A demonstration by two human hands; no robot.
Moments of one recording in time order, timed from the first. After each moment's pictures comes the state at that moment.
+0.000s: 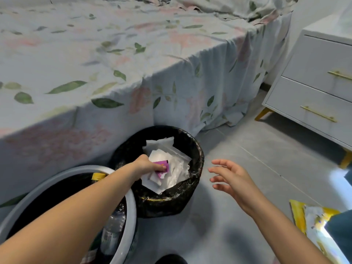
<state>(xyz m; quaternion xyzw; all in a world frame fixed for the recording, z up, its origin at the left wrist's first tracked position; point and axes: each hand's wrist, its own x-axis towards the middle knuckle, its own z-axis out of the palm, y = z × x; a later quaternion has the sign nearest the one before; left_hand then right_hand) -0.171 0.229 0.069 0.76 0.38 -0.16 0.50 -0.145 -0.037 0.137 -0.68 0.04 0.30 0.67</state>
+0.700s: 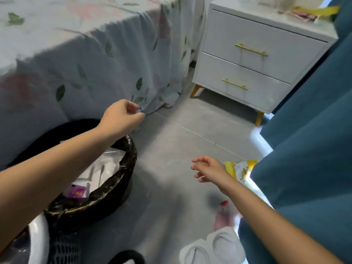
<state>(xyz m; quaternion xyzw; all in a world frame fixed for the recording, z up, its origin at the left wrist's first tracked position) -0.091 0.093 0.171 0.89 0.14 0.03 0.43 -0.118 -0.162 0.071 -0.77 0.13 0.26 0.57</state>
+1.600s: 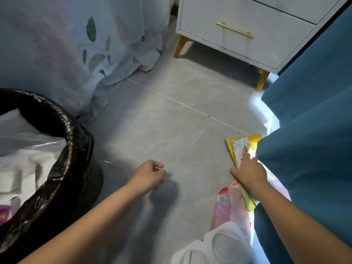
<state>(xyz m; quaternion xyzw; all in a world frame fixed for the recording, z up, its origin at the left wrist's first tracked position) -0.112 -0.016 -0.059 0.76 0.20 -0.31 0.53 -0.083 -0.321 -0.112 -0.96 0.21 0.19 -0.02</state>
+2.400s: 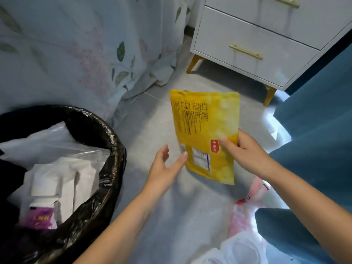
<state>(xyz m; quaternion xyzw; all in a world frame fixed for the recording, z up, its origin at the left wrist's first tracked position) -0.107 0.002 -0.013 0.70 0.19 -0.14 0.67 -0.067 -0.193 0.058 -0.88 -0.03 0.13 0.45</state>
